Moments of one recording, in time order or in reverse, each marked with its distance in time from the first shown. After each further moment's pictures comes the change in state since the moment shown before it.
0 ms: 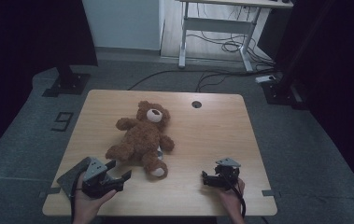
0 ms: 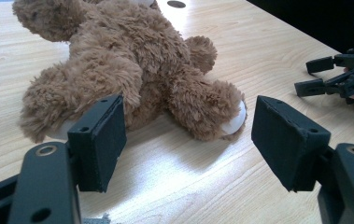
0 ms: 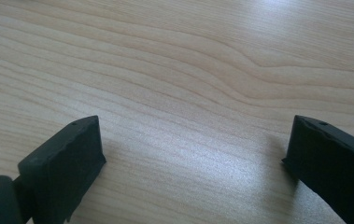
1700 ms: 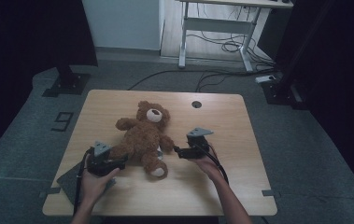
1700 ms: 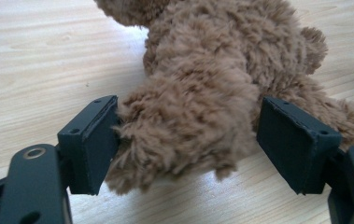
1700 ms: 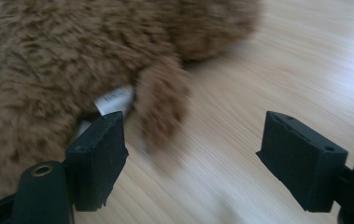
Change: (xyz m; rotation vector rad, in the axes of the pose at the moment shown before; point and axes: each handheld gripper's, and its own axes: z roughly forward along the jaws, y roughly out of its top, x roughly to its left) left arm 0.045 0.014 0.056 0.106 0.200 -0.074; right arm 0.057 0.116 0.042 -0.128 0.333 -0.213
